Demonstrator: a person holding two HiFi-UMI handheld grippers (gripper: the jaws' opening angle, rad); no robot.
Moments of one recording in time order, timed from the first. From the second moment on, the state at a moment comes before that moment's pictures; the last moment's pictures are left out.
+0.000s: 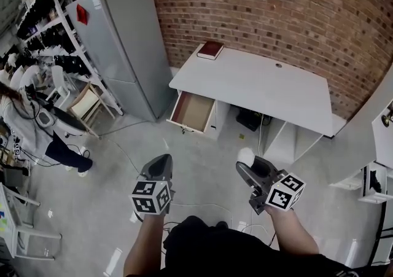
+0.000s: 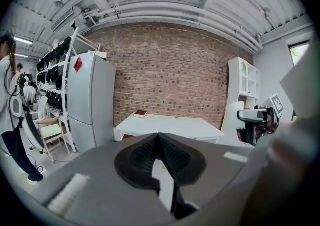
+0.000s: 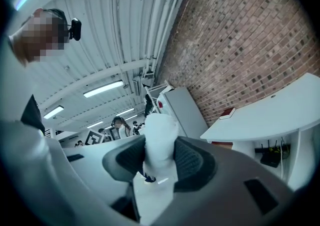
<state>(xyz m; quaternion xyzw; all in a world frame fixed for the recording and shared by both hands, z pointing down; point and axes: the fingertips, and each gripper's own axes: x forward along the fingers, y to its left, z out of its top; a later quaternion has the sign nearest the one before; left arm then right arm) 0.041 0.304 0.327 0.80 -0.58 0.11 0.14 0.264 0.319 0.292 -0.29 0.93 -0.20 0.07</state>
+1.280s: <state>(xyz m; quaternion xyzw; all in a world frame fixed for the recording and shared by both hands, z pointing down) -0.090 0.085 0.354 0.82 -0.54 0.07 0.19 0.121 0.120 0.326 -0.31 0.92 -0.23 0.00</state>
